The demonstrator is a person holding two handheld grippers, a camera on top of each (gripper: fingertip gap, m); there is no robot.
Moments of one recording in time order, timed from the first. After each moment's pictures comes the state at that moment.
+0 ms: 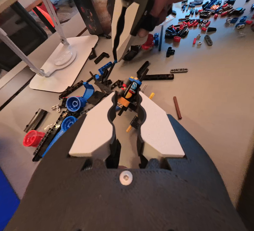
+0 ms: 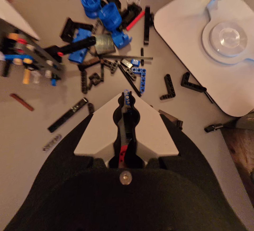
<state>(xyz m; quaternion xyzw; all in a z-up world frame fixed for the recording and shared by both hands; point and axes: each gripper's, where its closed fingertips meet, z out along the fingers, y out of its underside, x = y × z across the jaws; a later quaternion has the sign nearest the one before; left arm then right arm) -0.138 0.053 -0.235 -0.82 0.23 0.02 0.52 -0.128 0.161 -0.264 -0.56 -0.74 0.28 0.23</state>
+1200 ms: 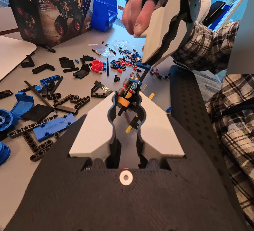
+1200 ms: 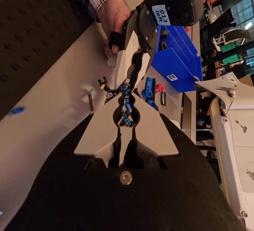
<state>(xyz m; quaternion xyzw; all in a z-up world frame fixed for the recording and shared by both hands) -0.096 0.027 -0.206 -0.76 0.22 -0.31 0.52 -0.078 0.024 -0.171 -0.13 -0.86 0.27 0.41</state>
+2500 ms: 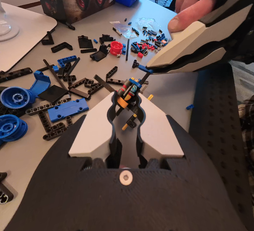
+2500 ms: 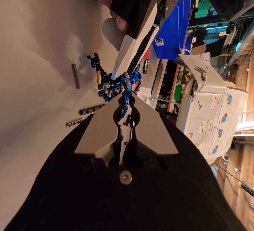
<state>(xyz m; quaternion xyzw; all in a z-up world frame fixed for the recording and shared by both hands) -0.107 0.040 -0.233 -0.83 0.18 -0.23 0.48 -0.087 0.040 -0.202 -0.13 -0.85 -0.02 0.51</state>
